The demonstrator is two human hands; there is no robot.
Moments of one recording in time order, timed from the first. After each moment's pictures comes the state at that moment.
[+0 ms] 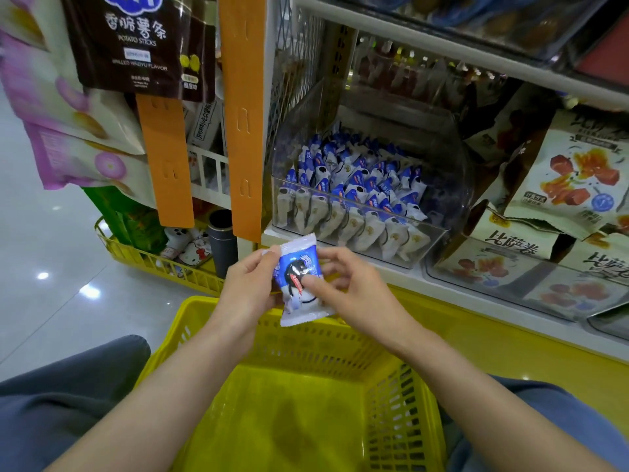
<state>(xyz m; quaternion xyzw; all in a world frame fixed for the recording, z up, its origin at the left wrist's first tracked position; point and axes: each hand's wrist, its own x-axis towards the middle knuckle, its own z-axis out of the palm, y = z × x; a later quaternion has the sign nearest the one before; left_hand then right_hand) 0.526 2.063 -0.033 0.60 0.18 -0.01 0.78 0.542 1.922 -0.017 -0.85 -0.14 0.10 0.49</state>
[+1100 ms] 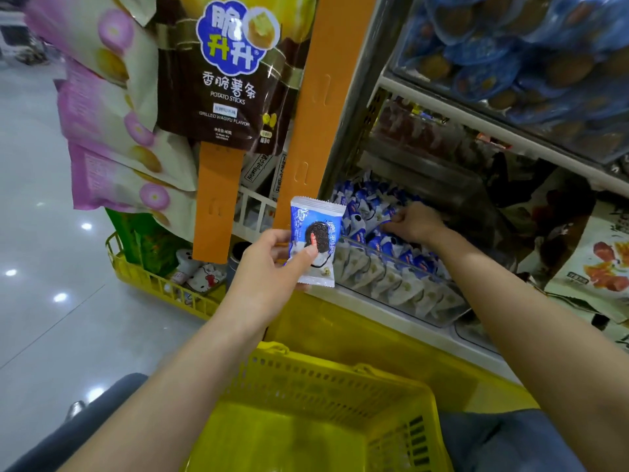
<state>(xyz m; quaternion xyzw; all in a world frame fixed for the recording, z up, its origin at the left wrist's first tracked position) 0.555 2.123 0.017 0.67 0.08 0.07 0.73 0.736 1.922 0.040 -0.99 0.01 0.06 0.10</state>
